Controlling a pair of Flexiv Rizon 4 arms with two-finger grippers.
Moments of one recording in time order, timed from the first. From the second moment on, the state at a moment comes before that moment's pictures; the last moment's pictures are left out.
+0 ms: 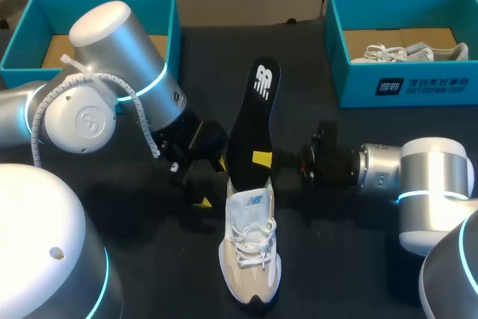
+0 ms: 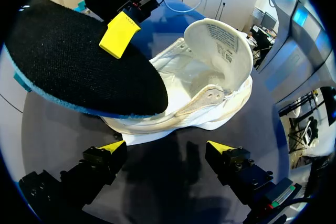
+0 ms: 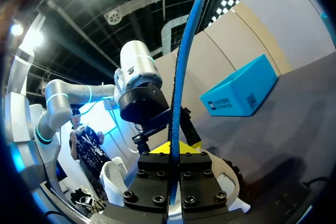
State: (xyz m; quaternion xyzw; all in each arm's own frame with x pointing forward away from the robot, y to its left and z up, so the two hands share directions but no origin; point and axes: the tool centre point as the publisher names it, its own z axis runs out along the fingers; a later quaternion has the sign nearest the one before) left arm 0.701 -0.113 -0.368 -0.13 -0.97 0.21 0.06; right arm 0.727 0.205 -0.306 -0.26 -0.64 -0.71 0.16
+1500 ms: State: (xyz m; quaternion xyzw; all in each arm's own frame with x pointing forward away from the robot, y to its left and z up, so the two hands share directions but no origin) left arm 0.701 -0.113 -0.368 -0.13 -0.97 0.21 0.06; right arm 0.709 0.202 -0.333 -0.30 -0.64 -0.69 0.17
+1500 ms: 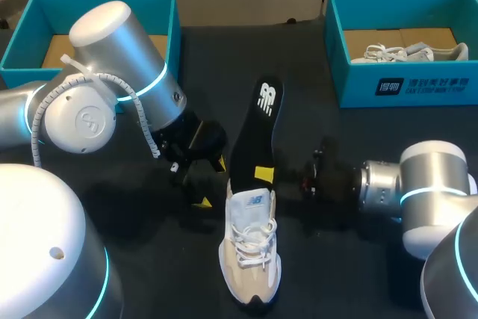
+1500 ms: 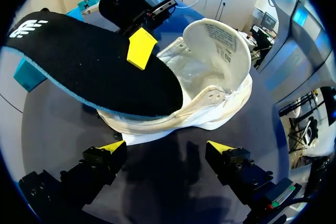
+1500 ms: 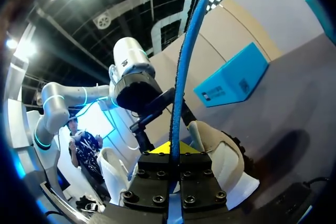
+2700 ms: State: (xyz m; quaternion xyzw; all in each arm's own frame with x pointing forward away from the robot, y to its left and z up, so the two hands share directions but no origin) left arm 0.701 -0.113 -0.368 -0.13 -0.97 0.21 0.06; right arm 0.691 0.214 -0.348 -0.31 -0.65 -0.66 0.21
